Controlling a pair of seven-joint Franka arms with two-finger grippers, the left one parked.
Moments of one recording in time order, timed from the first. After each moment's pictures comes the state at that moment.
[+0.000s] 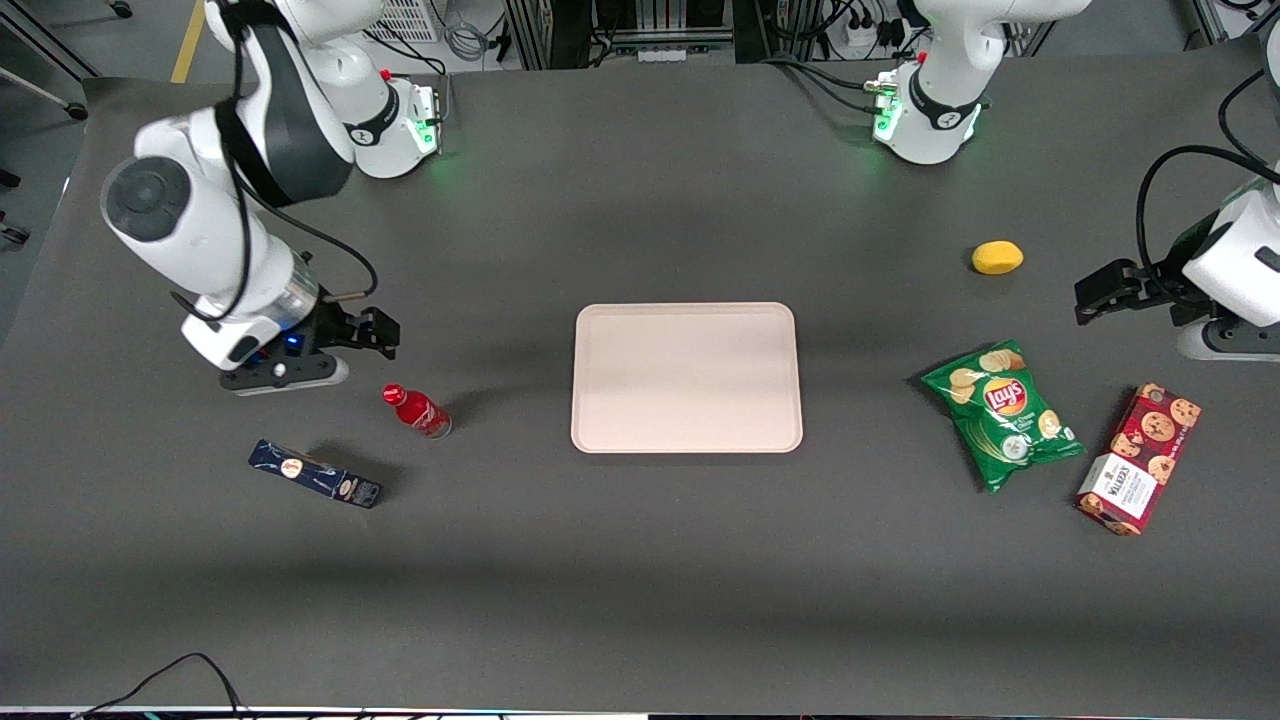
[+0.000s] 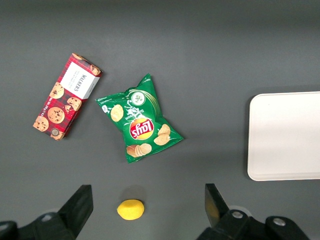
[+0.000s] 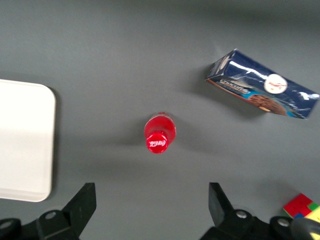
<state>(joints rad) 0.31 0.06 -0.05 -1.99 0.00 2.07 0.15</state>
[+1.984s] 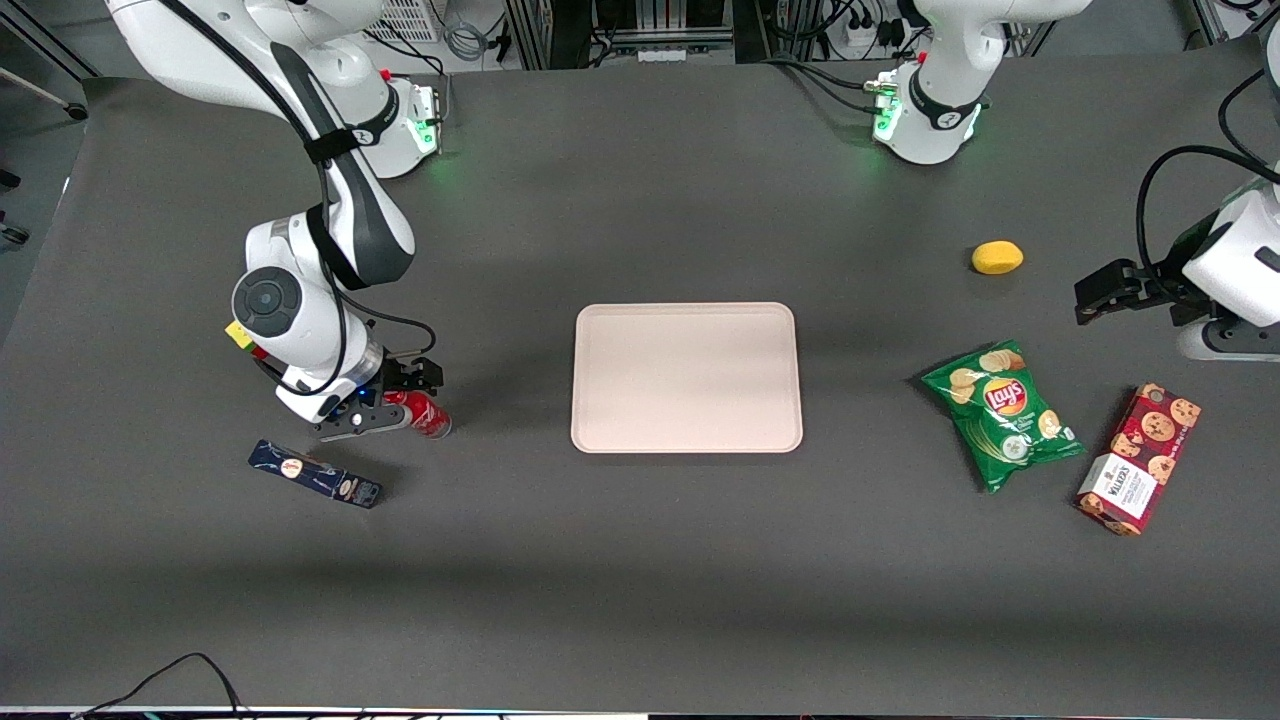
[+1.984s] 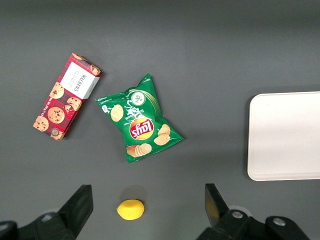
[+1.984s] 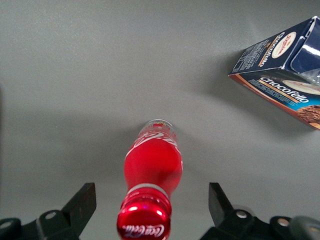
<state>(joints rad) 0.31 0.28 -0.06 -2.07 0.00 2.33 0.10</state>
